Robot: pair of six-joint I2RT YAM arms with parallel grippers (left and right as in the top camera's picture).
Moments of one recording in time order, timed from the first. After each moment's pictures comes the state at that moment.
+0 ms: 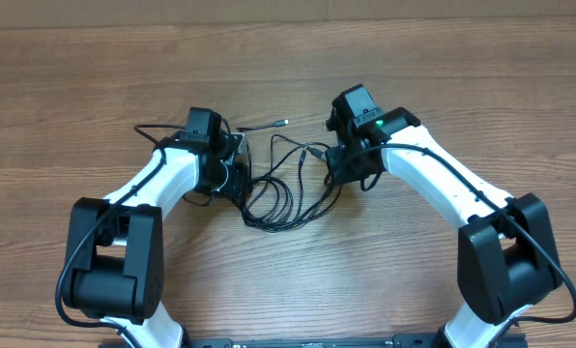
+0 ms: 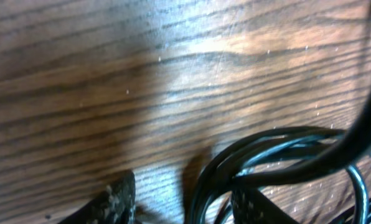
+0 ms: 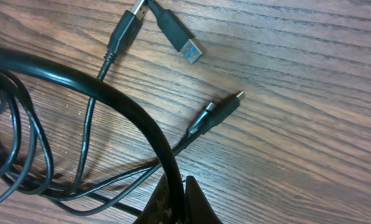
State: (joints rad) left arm -0.17 1.84 1.06 -0.60 0.29 -0.02; right arm 0.45 1.85 1.35 -0.86 -0.13 0.18
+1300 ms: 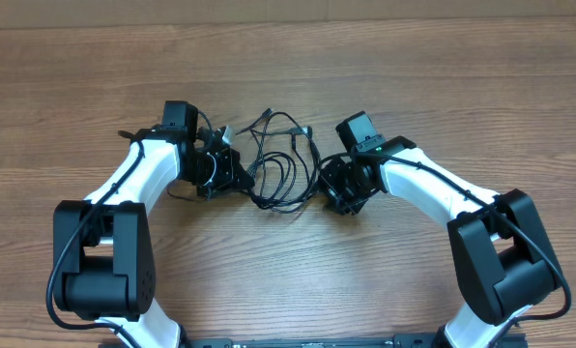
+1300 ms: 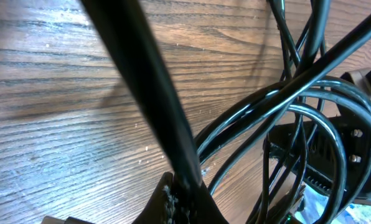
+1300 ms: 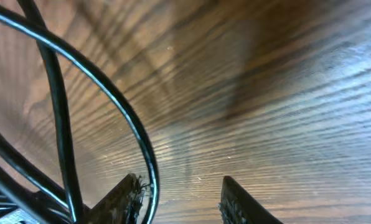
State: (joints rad) left arm -0.07 1.84 1.13 -0.74 0.69 -0.24; right arm 0.45 1.84 1.12 -0.61 -0.46 1.20
